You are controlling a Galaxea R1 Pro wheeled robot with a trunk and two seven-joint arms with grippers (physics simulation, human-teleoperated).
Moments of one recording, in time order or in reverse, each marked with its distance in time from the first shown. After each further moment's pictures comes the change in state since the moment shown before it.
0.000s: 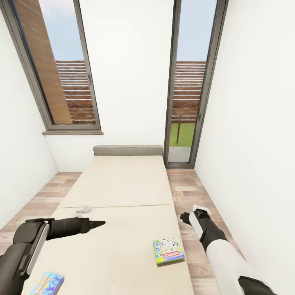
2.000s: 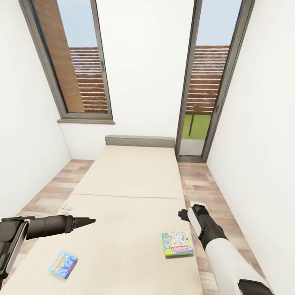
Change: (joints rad) left arm -0.003 0.108 0.077 -0.003 -0.015 -0.007 -0.453; right arm 0.007 0.004 0.079 -0.088 -0.019 0.099 0.001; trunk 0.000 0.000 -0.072
